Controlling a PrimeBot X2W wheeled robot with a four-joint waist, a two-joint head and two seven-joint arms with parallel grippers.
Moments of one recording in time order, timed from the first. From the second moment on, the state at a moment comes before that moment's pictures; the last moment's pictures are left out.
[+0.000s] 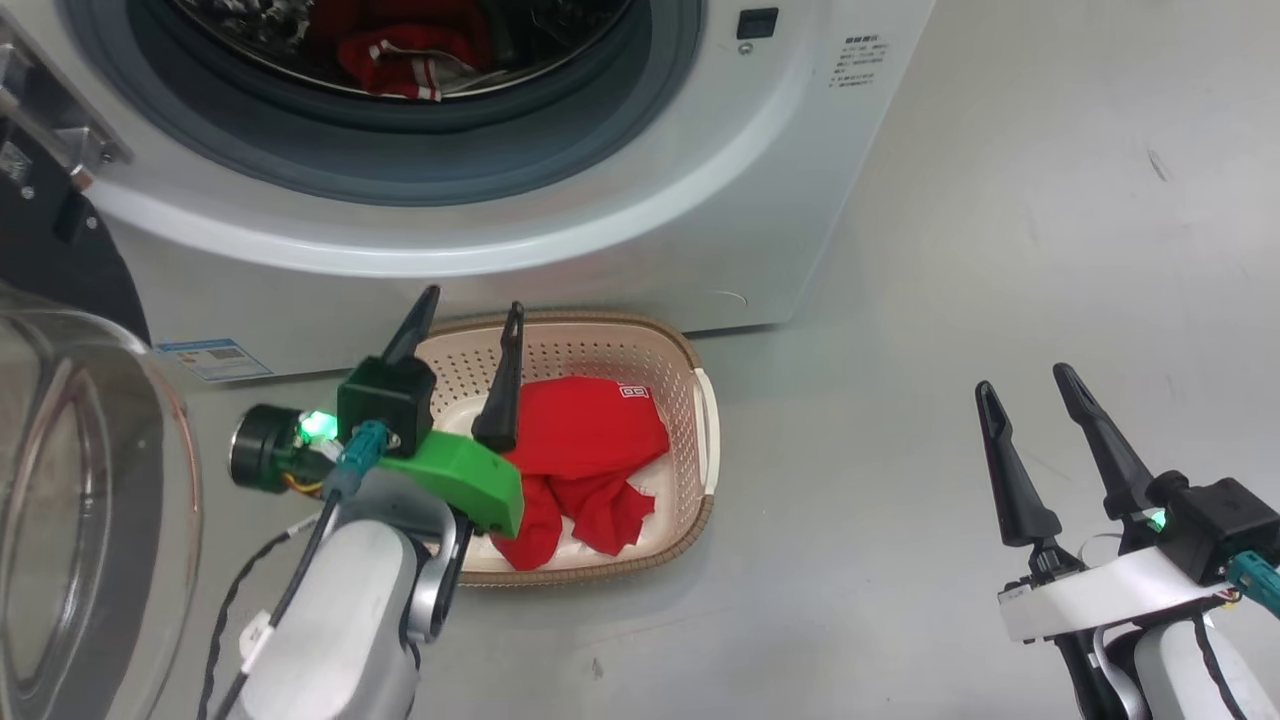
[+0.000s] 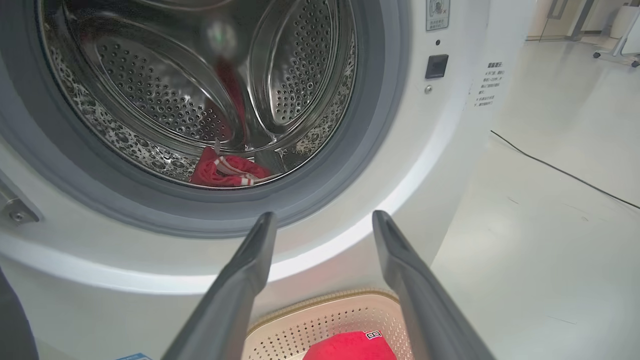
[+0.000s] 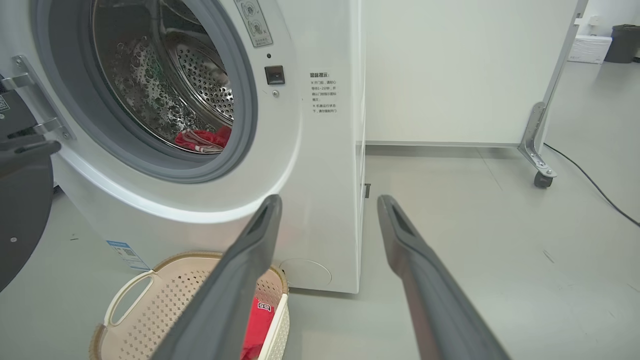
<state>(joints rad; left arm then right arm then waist) -0.37 0.04 -0.42 0.25 -0.31 0.12 -0.10 0.00 -0.16 0.14 0.02 0.33 0.12 -0.25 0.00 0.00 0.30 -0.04</state>
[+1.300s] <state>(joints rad) -1.23 0.29 -0.32 0.61 -0.18 0.12 0.57 -0.28 -0.10 0.22 0.04 0.48 0.12 -0.25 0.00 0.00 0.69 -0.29</state>
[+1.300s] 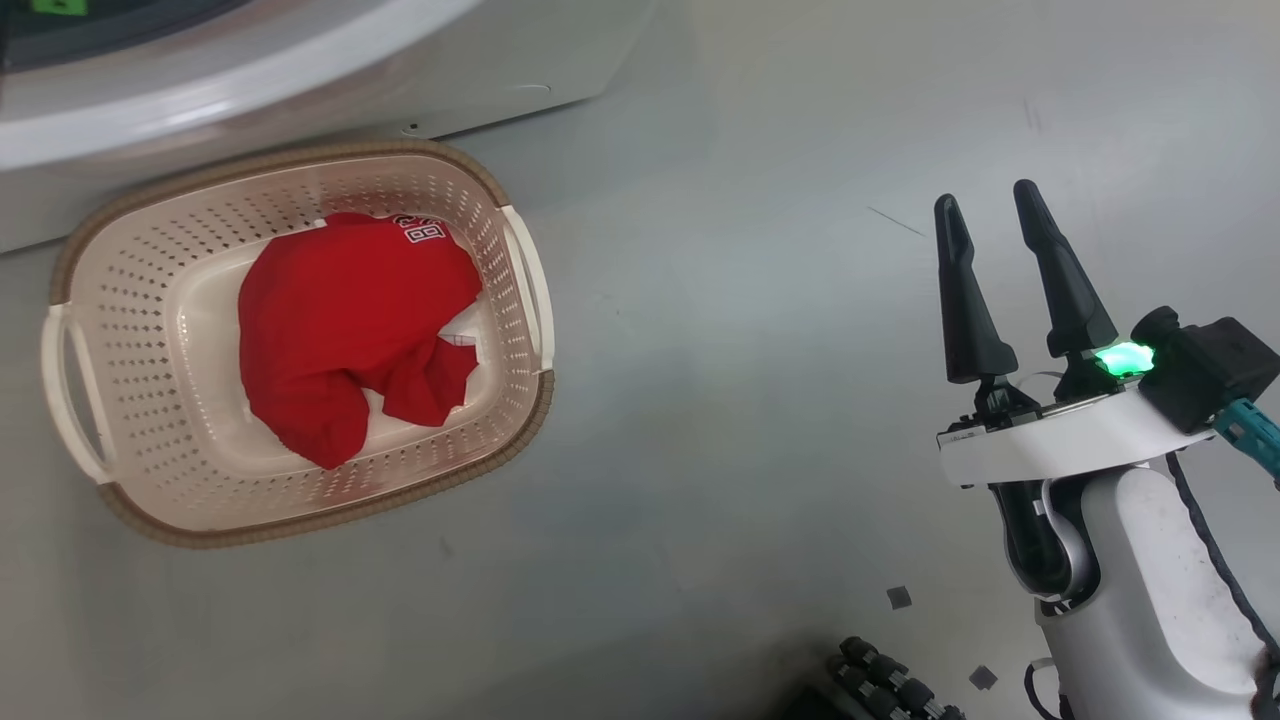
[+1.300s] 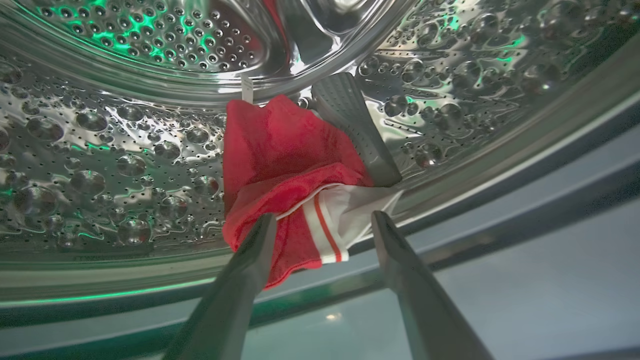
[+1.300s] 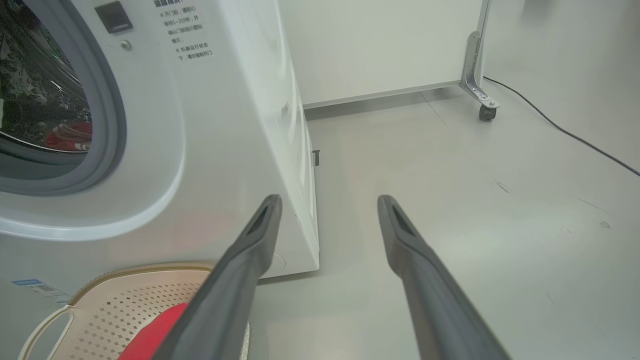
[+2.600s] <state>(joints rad) -1.43 0.40 -0.34 0.65 -0.10 0.12 0.95 -0.38 -0.10 0.27 0.08 0.53 0.12 -0.25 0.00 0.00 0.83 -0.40</state>
